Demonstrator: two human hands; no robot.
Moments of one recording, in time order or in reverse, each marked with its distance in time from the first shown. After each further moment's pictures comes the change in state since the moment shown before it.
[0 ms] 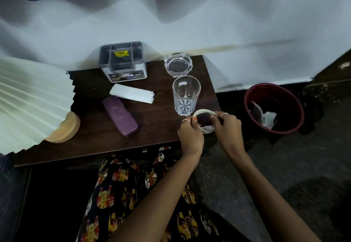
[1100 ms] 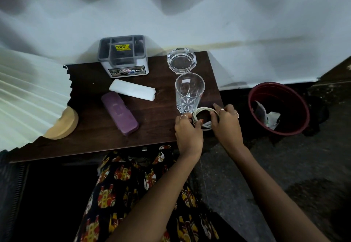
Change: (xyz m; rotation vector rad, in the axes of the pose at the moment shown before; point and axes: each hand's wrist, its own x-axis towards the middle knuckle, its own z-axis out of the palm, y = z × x) left_hand 0.015 -0.007 0.000 0.129 0.081 0.049; right_hand 0.023 0.016 0.021 -0.315 -0.058 -0.067
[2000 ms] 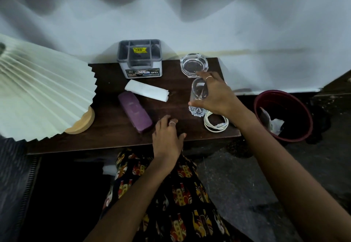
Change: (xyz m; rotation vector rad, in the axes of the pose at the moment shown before) left_hand 0.016 -0.051 -0.085 0.498 -0.160 0.232; right_hand 0.044 -0.099 -0.044 -0.015 -0.257 -0.314
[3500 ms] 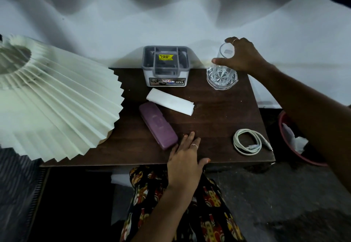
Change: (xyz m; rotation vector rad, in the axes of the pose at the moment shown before) left_hand 0.003 -0.028 -0.012 -0.033 -0.096 0.107; right_hand 0.157 -0.009 -0.028 -0.176 0.094 0.032
